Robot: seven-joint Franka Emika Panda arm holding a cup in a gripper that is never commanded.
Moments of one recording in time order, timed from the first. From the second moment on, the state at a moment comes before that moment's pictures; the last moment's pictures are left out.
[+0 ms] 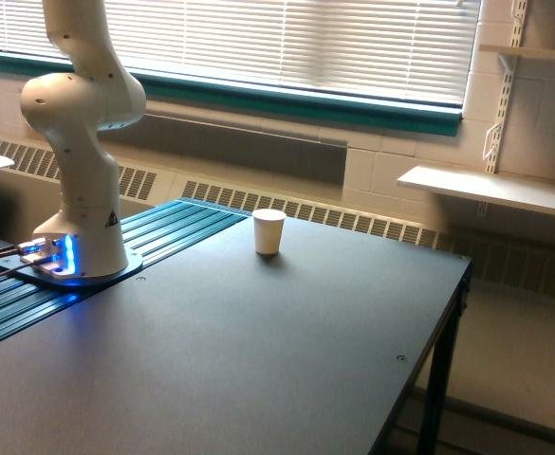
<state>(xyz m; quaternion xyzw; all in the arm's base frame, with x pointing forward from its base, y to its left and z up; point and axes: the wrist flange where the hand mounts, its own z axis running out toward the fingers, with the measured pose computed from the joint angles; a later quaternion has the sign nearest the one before) 0.527 -0.107 0.714 -0.68 0.27 -0.67 0.13</state>
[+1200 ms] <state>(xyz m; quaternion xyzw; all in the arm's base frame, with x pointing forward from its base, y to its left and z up) 0.478 -0.027 0.490 -0.89 0.35 -0.25 0.16</state>
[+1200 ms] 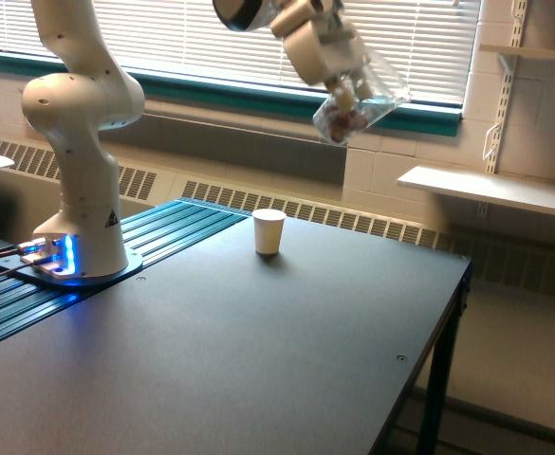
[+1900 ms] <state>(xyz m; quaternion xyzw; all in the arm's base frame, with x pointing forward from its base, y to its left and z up) 0.380 0.127 0.442 -0.93 0.24 -0.08 0.27</state>
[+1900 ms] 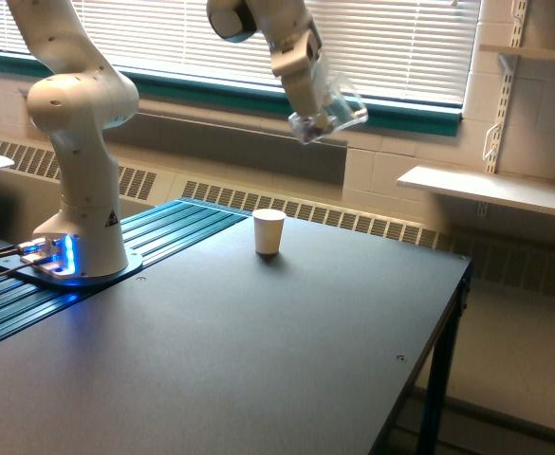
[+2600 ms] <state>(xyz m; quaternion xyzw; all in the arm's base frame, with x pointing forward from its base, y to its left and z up) 0.286 0.236 0.370 -0.96 0.06 0.10 0.26</state>
